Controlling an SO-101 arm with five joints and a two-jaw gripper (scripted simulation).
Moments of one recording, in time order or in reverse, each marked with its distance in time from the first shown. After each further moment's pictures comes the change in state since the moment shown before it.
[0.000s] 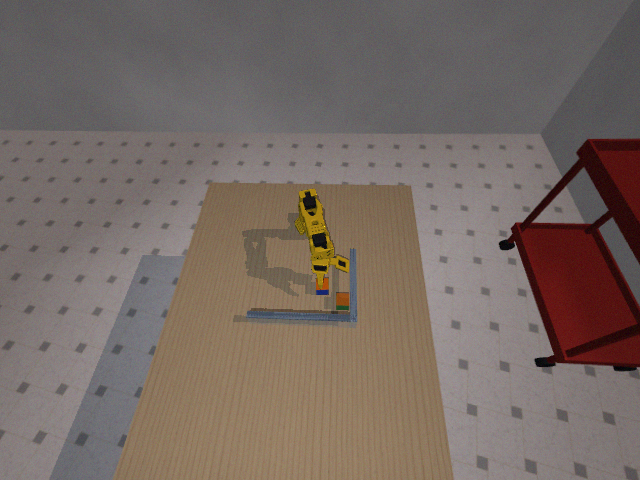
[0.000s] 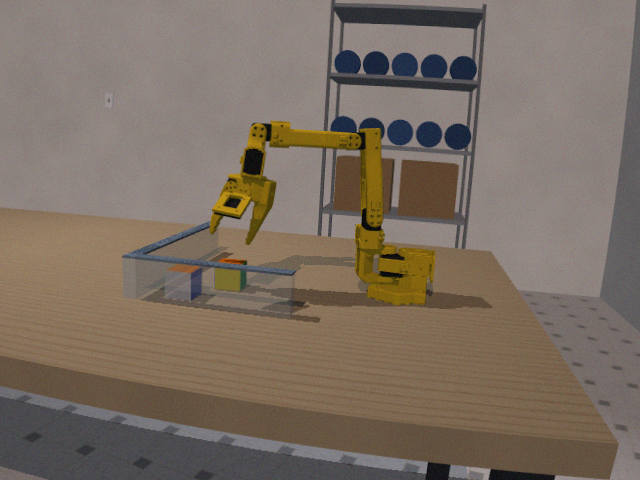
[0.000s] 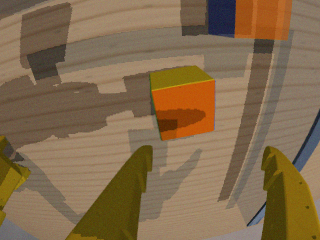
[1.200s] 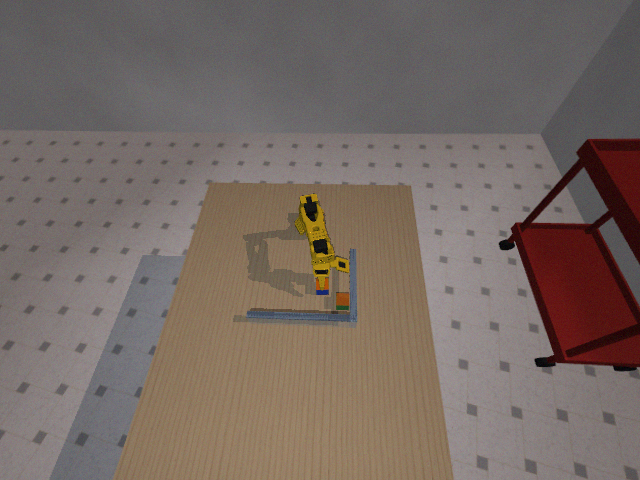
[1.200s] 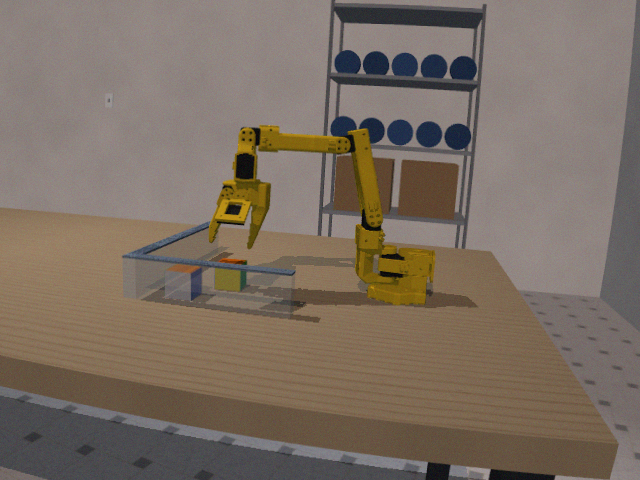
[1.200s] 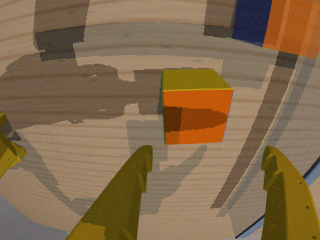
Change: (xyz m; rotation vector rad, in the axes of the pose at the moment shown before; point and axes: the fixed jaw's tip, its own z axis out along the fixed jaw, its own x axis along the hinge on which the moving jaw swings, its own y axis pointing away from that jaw) arm 0.003 0.002 0.007 -0.102 0.027 -0.109
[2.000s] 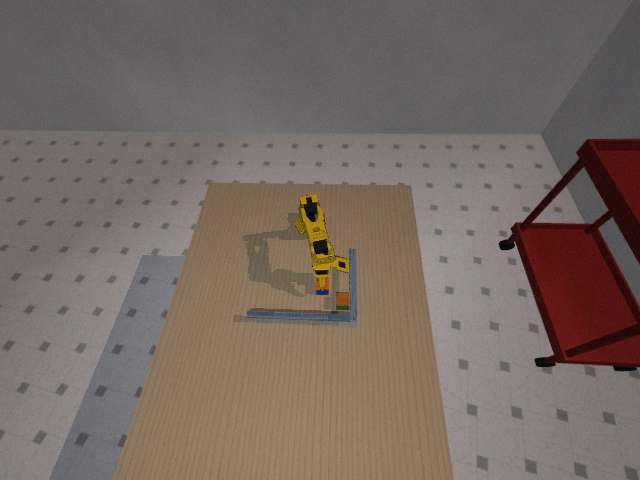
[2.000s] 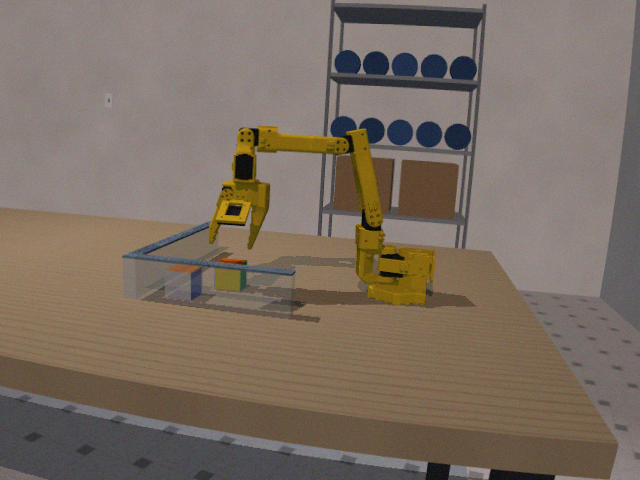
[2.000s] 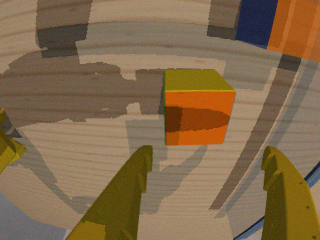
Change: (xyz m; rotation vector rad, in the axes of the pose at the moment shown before) arm 0.000 0.000 0.001 -0.014 0.003 -0.017
